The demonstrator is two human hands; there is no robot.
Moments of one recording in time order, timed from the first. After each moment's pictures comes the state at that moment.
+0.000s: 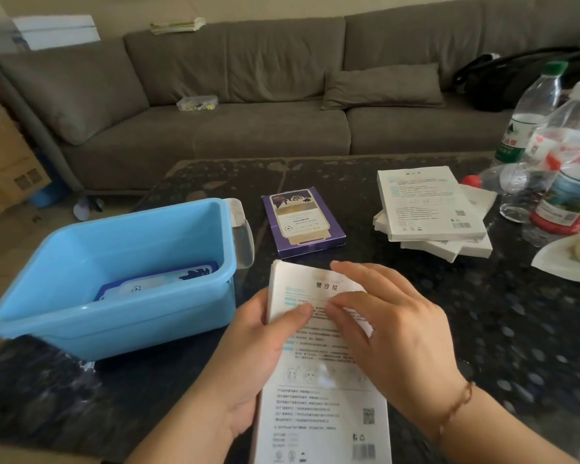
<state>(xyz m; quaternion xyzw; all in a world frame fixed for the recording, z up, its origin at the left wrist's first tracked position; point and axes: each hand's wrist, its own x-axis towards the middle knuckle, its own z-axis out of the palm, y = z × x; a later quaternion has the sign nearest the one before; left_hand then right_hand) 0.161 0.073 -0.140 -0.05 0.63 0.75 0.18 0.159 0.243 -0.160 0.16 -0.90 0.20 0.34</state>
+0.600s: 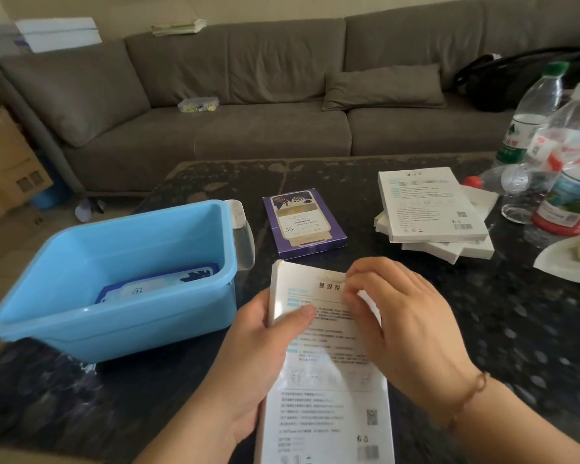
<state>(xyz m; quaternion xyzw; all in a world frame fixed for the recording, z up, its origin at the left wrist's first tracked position) 0.163 0.076 -0.141 -0.05 0.67 0.73 0.16 0.153 0.254 -0.156 0.17 -0.91 0.21 0.31</state>
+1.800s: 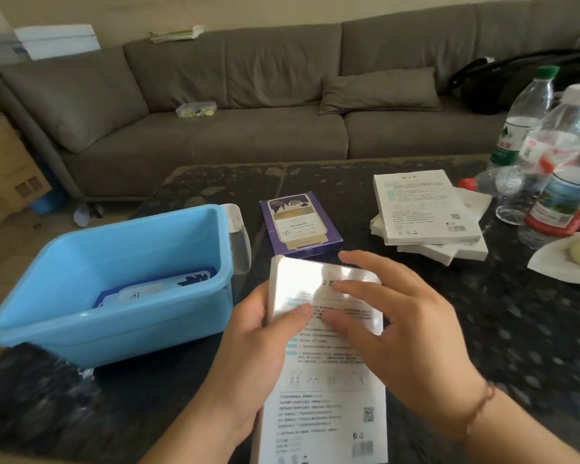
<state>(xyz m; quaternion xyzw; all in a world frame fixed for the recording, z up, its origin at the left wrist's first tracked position) 0.166 0.081 -0.133 -0.02 0.68 0.73 0.11 0.167 0.252 -0.142 0.15 -0.90 0.28 0.30</state>
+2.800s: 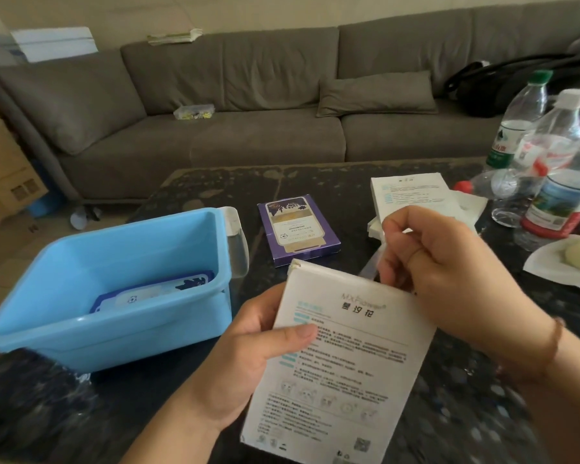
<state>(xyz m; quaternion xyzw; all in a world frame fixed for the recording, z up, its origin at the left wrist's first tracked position) 0.158 0.068 -0.127 0.15 0.62 0.74 0.21 0.151 0.281 -0.074 0.08 -0.89 0.44 0.11</state>
